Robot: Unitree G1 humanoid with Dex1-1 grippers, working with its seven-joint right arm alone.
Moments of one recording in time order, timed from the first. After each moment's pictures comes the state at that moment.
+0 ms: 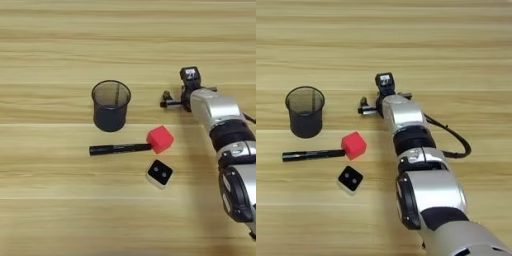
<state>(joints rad) -0.71 -0.21 -0.06 0.74 0.00 0.62 0.05</state>
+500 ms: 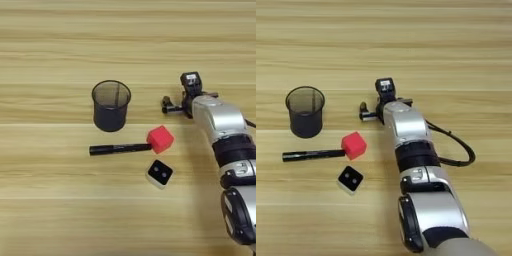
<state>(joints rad) -0.58 -0.20 -0.05 0.47 0.00 0.75 0.07</state>
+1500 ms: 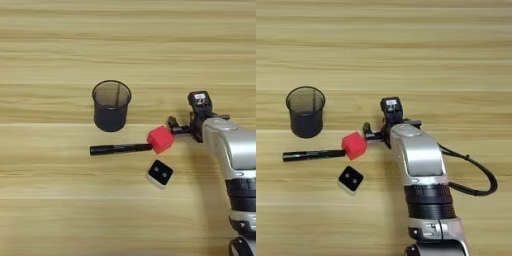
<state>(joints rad) -0.29 -0.19 -0.04 -0.12 0.00 1.14 0.07</state>
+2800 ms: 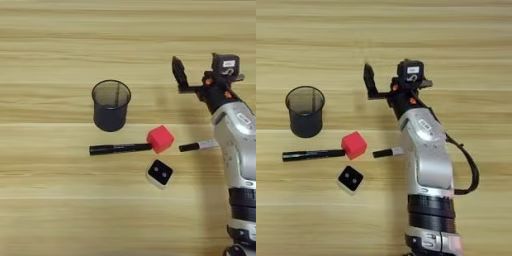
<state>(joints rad) -0.24 -0.12 -0.20 -0.10 0.12 0.18 0.26</state>
